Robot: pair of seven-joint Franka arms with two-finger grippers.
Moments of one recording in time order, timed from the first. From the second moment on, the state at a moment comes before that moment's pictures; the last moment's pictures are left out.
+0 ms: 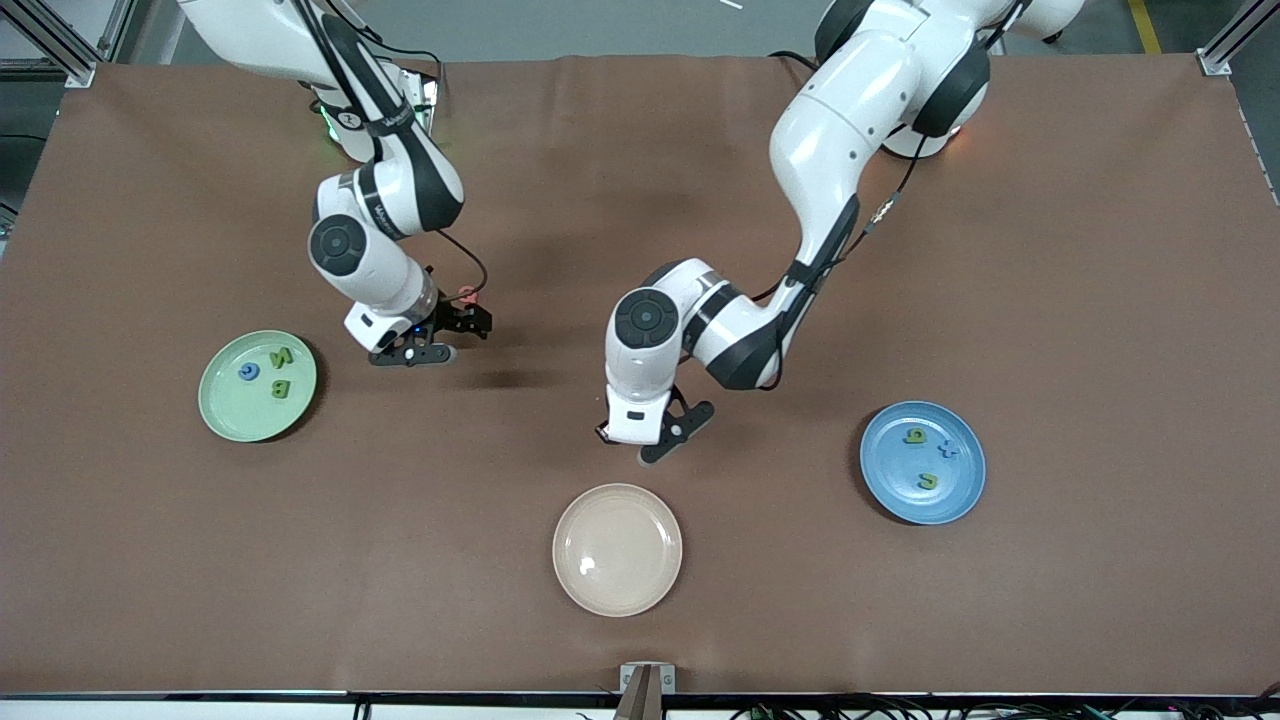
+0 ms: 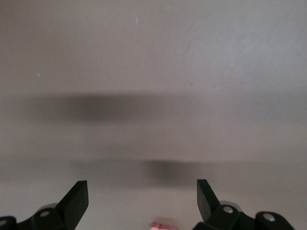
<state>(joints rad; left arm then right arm) -0.65 1.01 -0.10 -1.03 0.12 2.16 -1.44 0.40 0.25 0.03 -2.37 0.21 2.59 0.24</state>
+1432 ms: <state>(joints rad) -0.06 0.52 -0.09 -1.90 0.20 2.50 -0.89 0.49 0.25 0.02 -2.58 0.21 2.75 0.27</state>
